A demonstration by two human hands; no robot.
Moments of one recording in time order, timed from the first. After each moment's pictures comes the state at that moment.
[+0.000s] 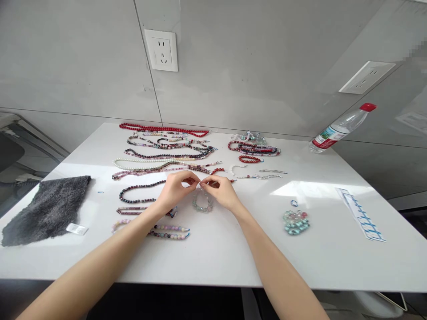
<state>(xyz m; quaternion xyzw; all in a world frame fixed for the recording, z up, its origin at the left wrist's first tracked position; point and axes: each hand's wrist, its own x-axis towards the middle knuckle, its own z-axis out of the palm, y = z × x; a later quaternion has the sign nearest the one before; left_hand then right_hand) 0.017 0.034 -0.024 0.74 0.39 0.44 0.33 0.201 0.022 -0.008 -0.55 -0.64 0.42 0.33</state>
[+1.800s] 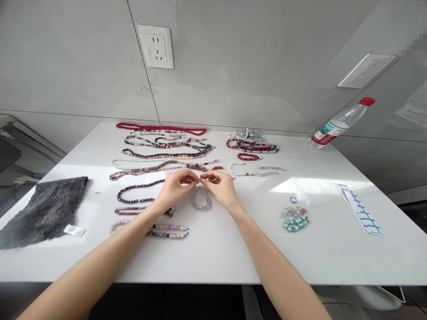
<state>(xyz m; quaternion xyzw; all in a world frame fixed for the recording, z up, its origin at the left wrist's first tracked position) 0.023 0.035 -0.029 0.69 0.40 0.44 0.41 0.197 0.023 -0.013 -0.56 -0.58 0.41 0.44</state>
